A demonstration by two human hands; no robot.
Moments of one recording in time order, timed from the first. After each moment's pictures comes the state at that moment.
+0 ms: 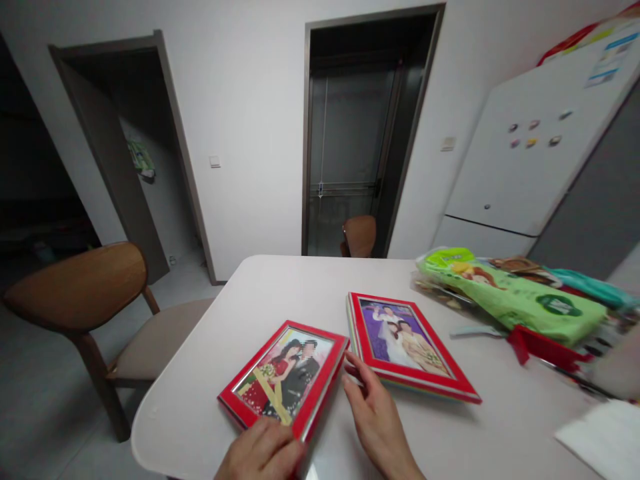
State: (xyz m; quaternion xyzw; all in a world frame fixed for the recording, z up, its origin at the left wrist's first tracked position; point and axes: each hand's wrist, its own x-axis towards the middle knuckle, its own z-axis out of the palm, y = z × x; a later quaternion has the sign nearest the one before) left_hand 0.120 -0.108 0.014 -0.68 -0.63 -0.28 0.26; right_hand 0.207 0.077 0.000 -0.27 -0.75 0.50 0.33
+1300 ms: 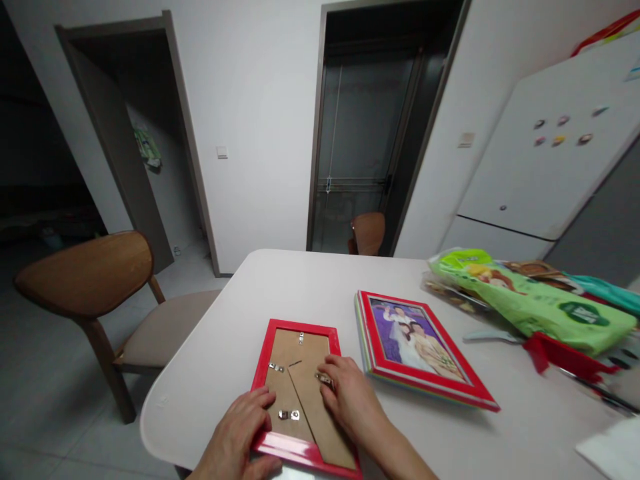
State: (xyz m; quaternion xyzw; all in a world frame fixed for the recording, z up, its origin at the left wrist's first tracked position) left_hand 0.082 -0.135 -0.021 -0.57 -0.77 -0.28 0.03; right_hand 0.173 0.064 0.005 -0.14 -0.96 0.22 0.14
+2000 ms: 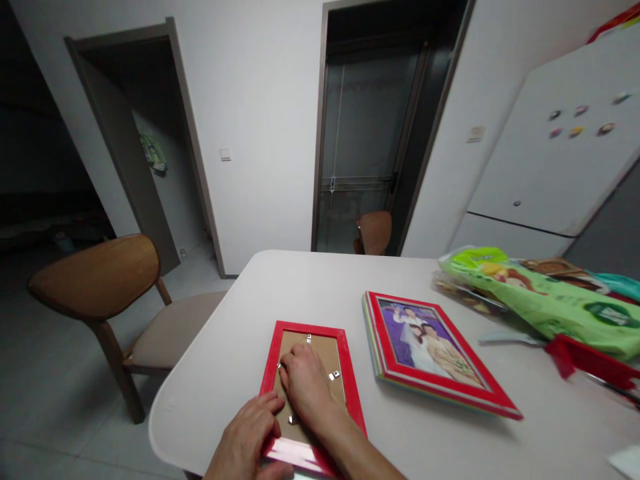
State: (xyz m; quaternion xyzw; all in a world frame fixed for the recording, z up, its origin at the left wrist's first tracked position) left_hand 0.085 -0.131 -0.026 -0.55 -0.78 -0.31 0.02; right_hand 0.106 0.017 -0.002 -0.11 -0.97 0.15 0.17
